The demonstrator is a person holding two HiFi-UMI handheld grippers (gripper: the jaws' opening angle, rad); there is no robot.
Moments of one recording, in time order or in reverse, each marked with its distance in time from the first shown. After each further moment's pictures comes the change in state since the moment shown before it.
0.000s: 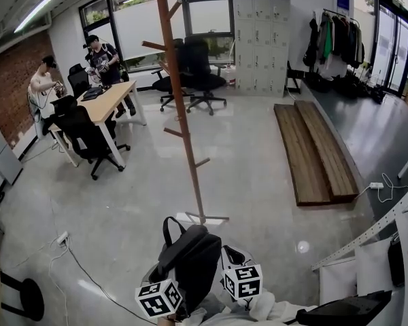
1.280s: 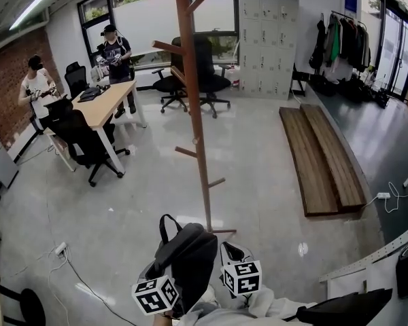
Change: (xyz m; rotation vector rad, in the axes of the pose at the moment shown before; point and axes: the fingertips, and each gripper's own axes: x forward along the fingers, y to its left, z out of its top) left arm 0.109 0.061 0.088 -0.009 0.007 0.012; right arm 0.142 -0.004 0.054 -0.005 0.009 -0.005
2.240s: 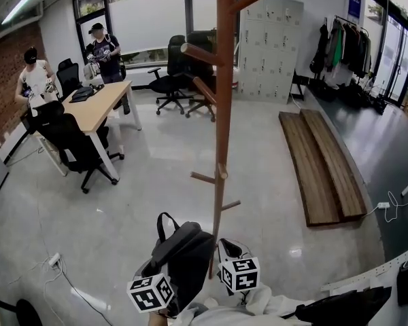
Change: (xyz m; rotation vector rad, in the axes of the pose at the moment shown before) left arm 0.100 0.057 0.081 0.001 0.029 -0.055; right arm 0.127 0.006 0.054 -0.001 0.006 -0.036
